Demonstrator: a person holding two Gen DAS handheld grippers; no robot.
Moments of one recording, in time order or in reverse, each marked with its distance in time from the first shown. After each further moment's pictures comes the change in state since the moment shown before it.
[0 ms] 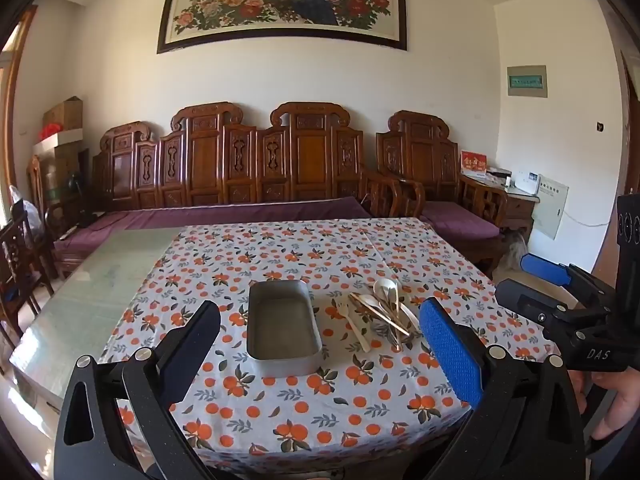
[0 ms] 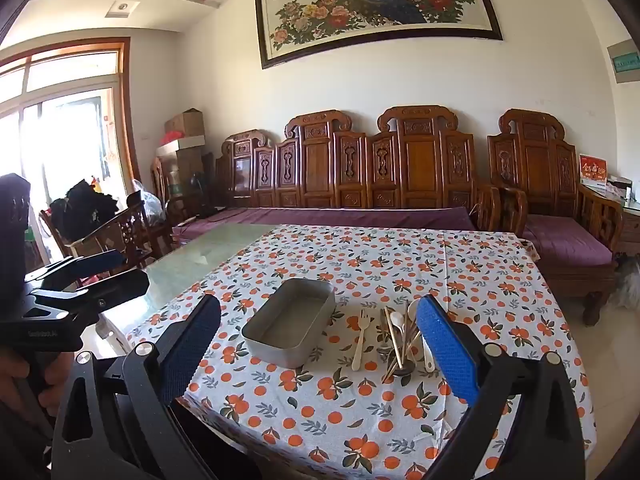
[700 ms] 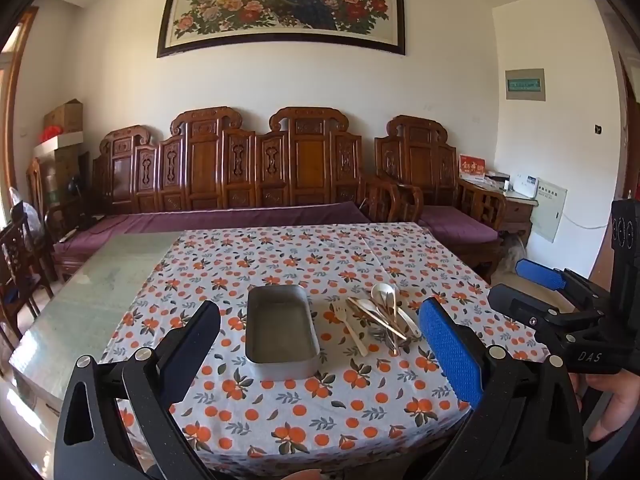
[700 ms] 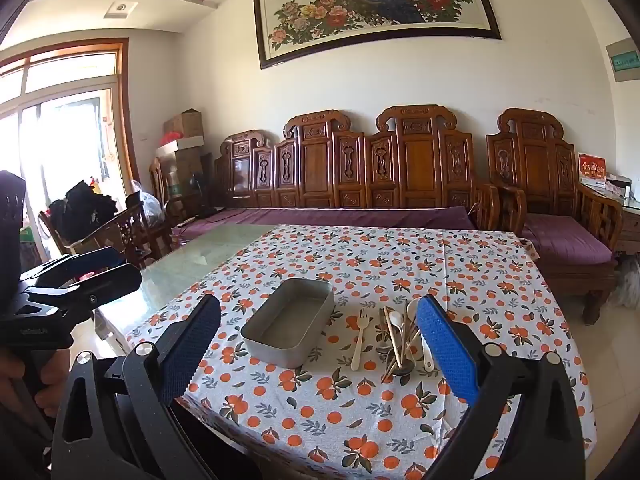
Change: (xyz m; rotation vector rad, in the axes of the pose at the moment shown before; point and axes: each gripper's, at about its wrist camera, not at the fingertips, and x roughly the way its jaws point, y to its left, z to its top) left arm -0.008 -0.001 0.007 -0.006 -0.014 -0.004; right arm 0.000 -0.001 0.000 0.006 0.001 0.003
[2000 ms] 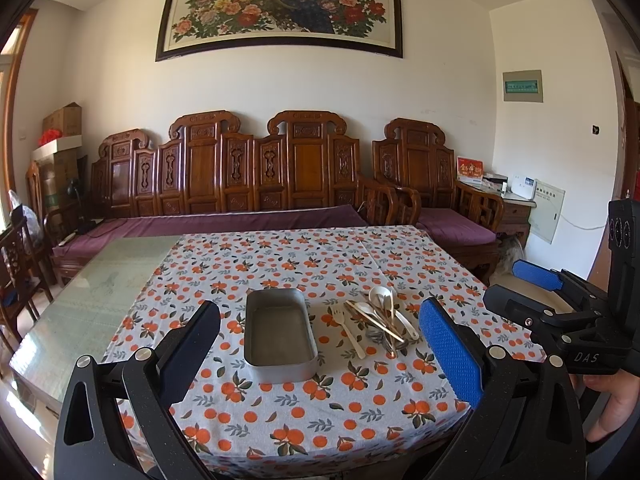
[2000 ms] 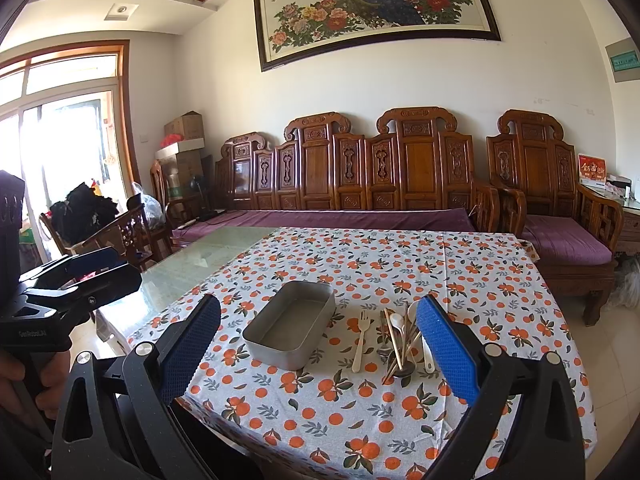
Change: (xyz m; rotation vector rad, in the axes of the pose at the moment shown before) left arm -0.001 -0.001 0.002 0.004 -0.009 -0.004; right arm -0.001 0.001 0.001 0.001 -0.002 0.002
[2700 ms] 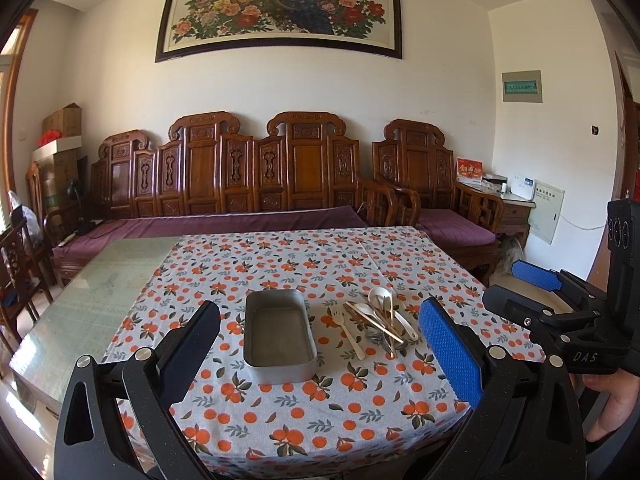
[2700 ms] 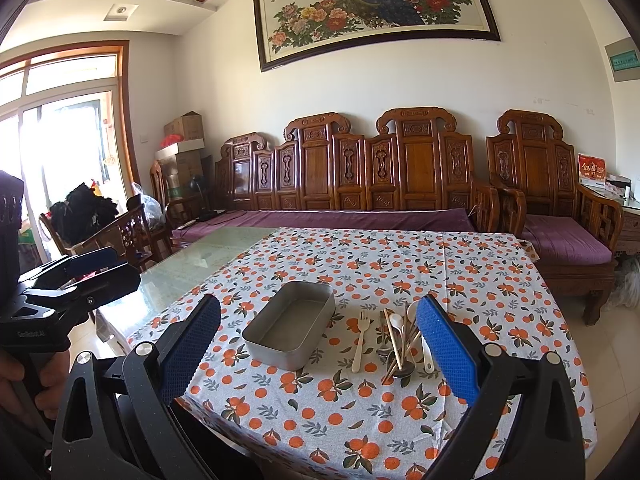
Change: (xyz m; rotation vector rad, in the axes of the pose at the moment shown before) left arm -0.001 -0.001 0.000 0.000 -0.002 0.000; right arm -0.001 0.000 0.000 0.000 -0.001 0.001
